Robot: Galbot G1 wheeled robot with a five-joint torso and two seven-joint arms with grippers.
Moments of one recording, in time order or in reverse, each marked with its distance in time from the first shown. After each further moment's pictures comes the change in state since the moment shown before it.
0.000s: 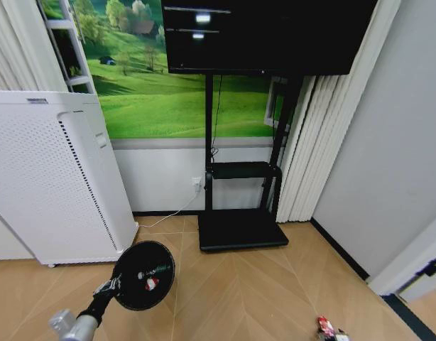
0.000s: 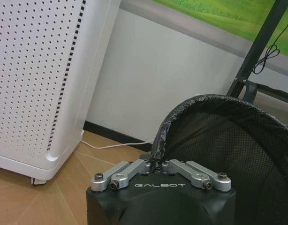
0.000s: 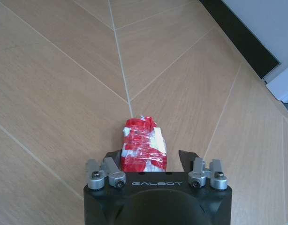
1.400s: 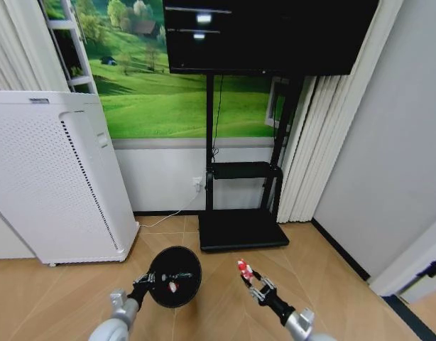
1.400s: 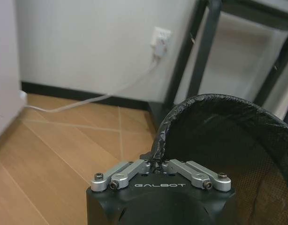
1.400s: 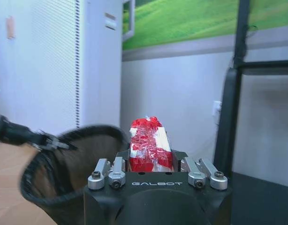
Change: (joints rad) left arm -0.359 0.283 0.624 0.243 -0.007 -0.058 -0.262; right arm -0.445 -0.032 -0.141 1.276 0.167 0.135 -0.484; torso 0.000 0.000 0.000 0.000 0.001
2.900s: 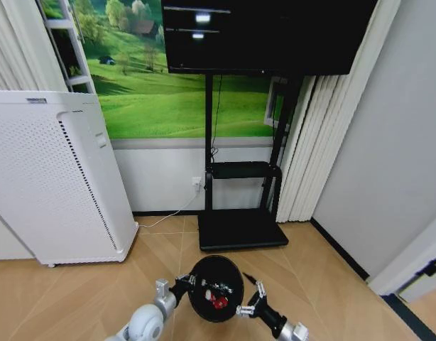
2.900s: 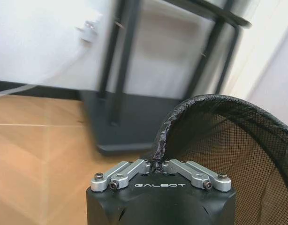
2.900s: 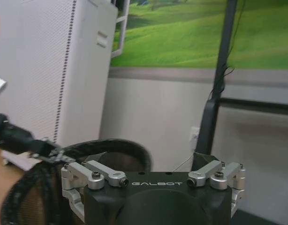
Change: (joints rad) left arm -0.165 0.000 0.256 -0.059 -0.028 0.079 0.020; right arm -0.075 0.041 0.015 0.045 -0.106 0.083 0.065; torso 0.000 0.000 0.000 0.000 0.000
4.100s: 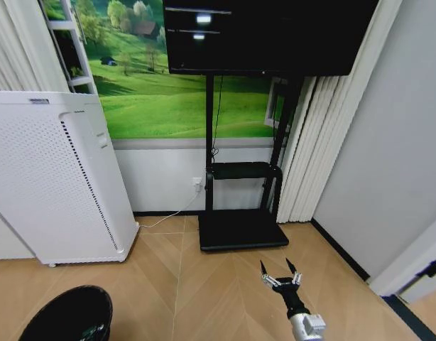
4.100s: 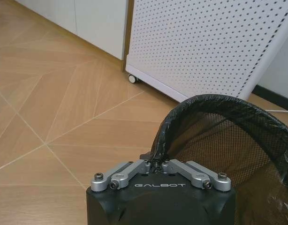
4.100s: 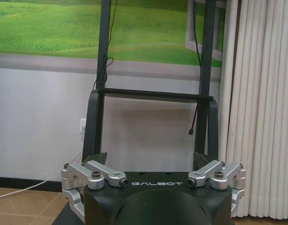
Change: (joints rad) left arm 0.969 -0.268 -1.204 -0.223 -0.282 0.049 -0.151; right arm -0.050 0.168 0.130 0.103 -0.061 -0.114 0.483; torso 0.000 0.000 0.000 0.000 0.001
